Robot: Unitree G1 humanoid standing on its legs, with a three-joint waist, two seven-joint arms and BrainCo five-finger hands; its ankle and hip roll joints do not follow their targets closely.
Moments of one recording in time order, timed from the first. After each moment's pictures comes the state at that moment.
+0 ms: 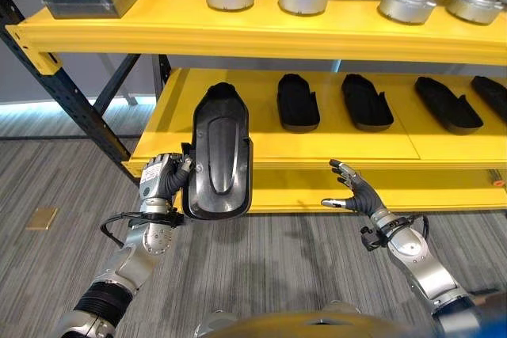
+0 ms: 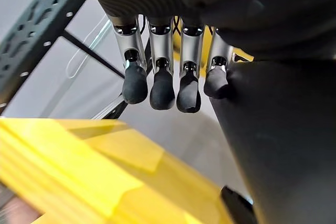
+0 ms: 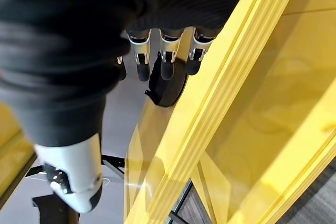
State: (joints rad) left arm 0.00 0.64 -0.27 0.23 0.38 -0.14 0.63; right arm 0.03 -0.47 0.32 0.05 0.16 -0.11 0.01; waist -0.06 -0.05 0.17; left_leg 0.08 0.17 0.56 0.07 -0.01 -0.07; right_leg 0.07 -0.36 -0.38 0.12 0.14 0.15
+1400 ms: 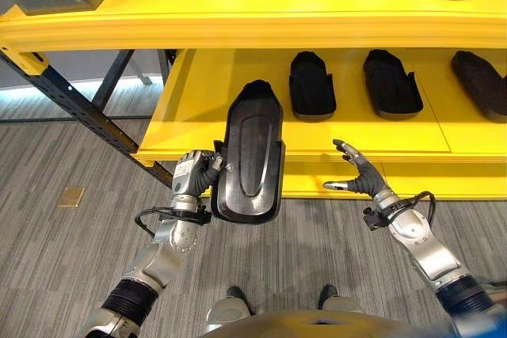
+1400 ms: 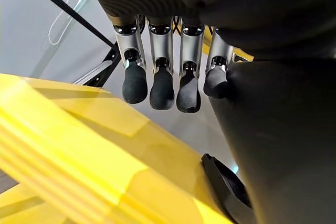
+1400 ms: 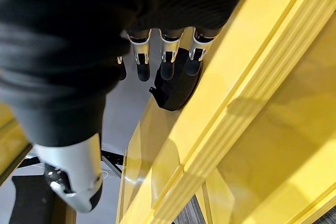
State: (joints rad) left arm -0.02 0.52 -0.30 0.16 0.44 -0.14 0.58; right arm -0.05 -0.53 0.34 0.06 0.08 -0.14 -0.03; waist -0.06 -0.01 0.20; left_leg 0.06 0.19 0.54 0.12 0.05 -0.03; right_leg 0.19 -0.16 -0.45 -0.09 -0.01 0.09
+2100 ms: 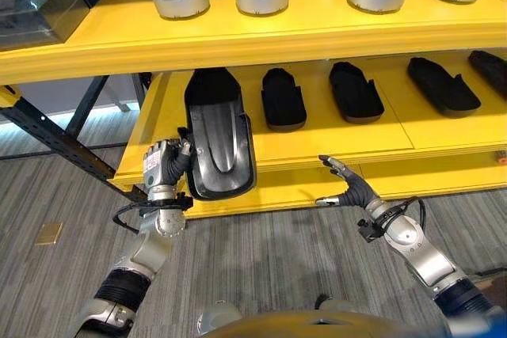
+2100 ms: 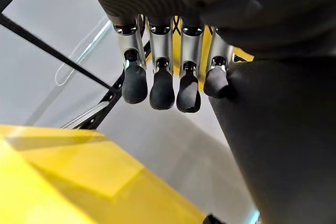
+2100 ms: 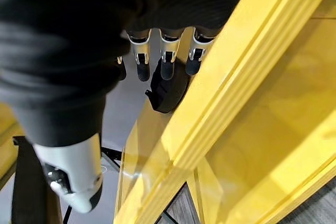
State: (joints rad) left arm -0.10 0.54 -0.21 0.22 0.34 -0.03 0.68; right arm -0.04 -0.55 0.41 0.07 0.08 -0.13 0.04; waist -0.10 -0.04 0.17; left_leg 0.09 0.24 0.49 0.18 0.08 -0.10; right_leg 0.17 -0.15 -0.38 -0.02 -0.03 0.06
